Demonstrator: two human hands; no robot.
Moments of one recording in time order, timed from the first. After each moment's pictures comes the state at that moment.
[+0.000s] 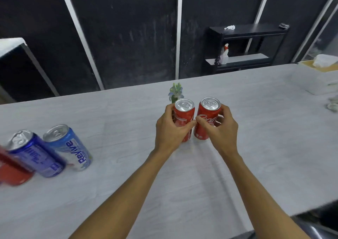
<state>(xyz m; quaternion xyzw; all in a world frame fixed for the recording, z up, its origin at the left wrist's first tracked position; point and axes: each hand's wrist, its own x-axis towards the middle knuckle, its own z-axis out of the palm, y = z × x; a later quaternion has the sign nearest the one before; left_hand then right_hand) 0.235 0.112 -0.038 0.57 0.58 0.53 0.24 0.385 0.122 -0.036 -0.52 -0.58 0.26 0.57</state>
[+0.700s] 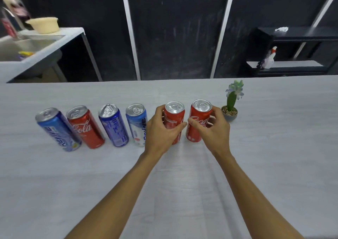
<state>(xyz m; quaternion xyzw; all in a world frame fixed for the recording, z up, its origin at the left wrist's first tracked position) 0.067 0.020 -0.034 0.50 0.67 0.53 0.16 0.217 0.073 -0.038 -0.46 -0.63 0.35 0.51</state>
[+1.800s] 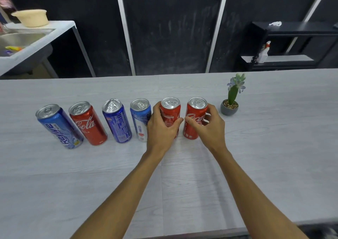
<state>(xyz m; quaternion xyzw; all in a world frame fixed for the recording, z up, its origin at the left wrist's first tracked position) 0.057 0.014 -0.048 0.47 0.69 0.52 0.19 0.197 0.061 -0.048 -0.48 -0.65 0.34 0.48</state>
